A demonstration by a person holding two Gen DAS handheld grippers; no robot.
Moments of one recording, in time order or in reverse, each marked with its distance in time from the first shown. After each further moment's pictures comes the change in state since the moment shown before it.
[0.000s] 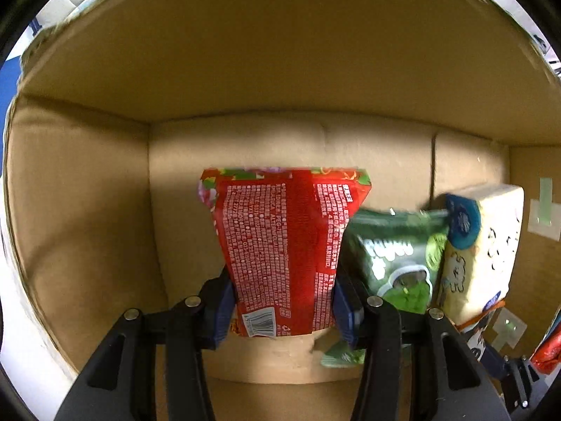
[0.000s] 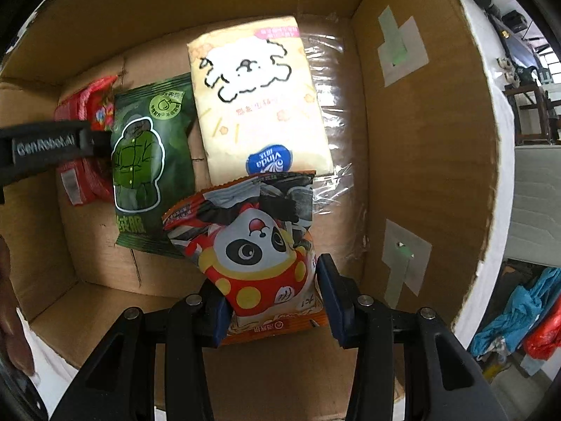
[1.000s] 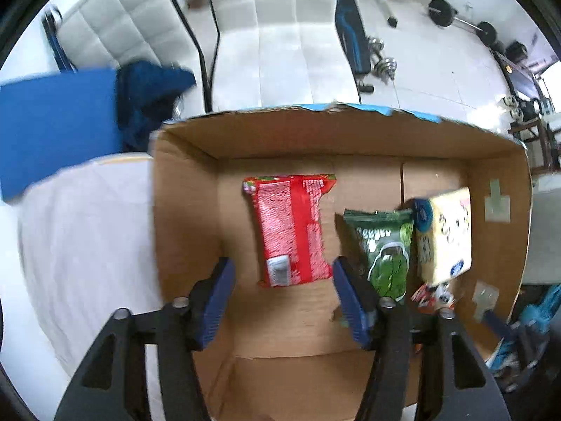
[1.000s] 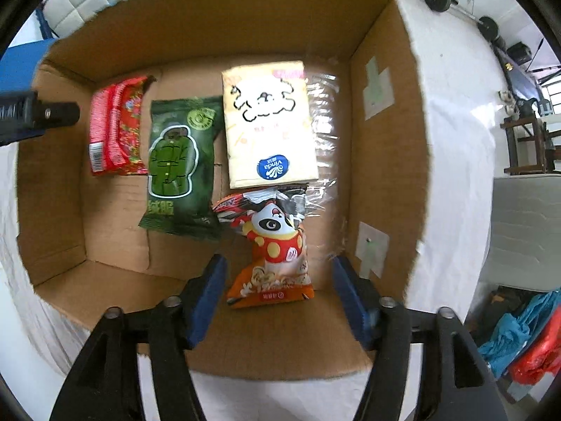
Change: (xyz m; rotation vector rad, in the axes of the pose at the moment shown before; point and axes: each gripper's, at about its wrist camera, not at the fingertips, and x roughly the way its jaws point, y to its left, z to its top) left arm -0.088 0.017 -0.029 0.055 -0.171 0.003; right arm -0.052 0.000 -0.015 -0.087 -0.129 -0.022
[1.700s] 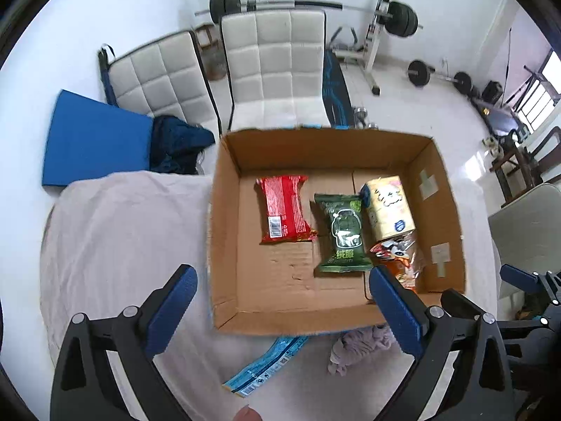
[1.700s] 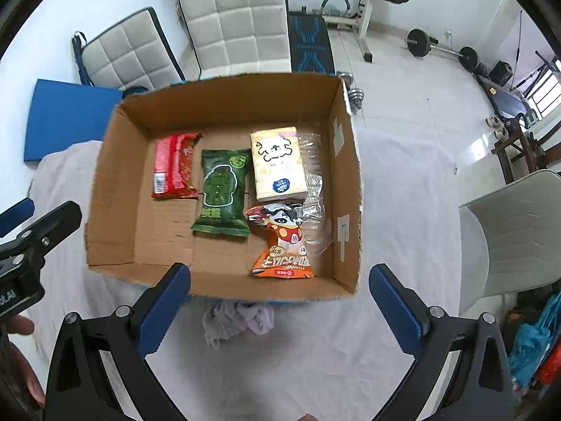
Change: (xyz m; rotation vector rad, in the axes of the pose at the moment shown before) left arm -0.117 0.000 -0.130 -0.035 -0.344 -0.020; right arm -0.107 -0.006 -0.085 0.041 -0.294 0.054
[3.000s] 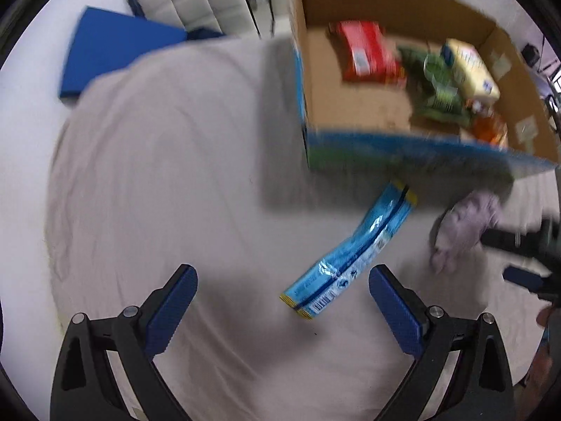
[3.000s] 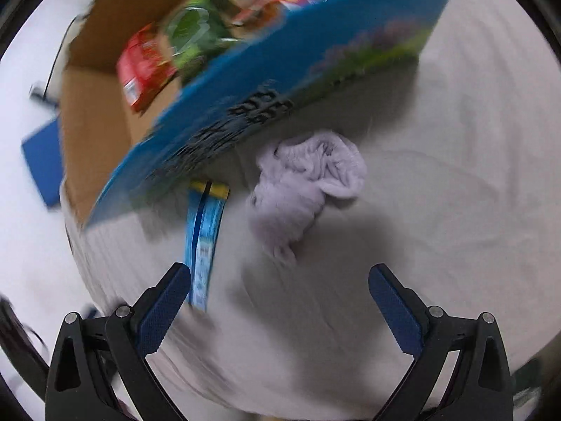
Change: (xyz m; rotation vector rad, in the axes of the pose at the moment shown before) left arm 0.102 0.065 -0.157 -0.016 0.281 0.127; right arm 0.131 0.008 -0.127 0.500 0.347 0.317
